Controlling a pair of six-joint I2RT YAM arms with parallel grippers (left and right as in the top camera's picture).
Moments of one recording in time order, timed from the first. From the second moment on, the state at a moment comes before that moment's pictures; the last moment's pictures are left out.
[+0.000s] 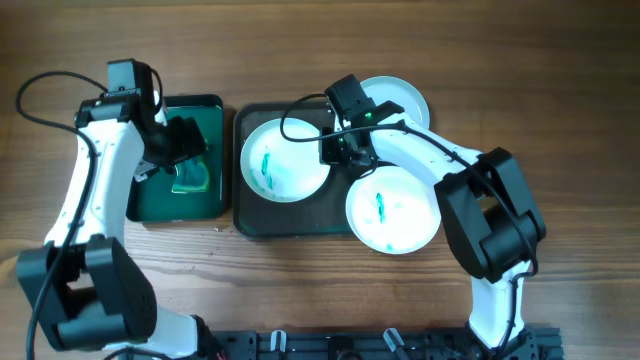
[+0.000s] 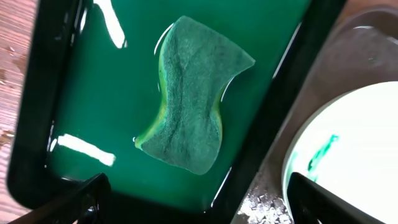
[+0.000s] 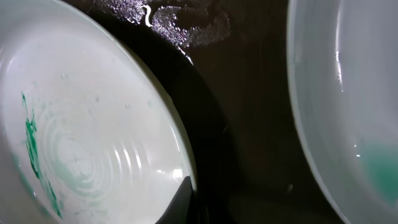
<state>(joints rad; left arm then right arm) 0.13 1.69 1.30 -0.99 0.03 -0.30 0.53 2.09 1.41 -0.56 -0.23 0.55</state>
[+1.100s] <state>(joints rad) 0.13 1.86 1.34 -0.93 0.07 -0.22 0.53 2.09 1.41 -0.56 -0.23 0.55</state>
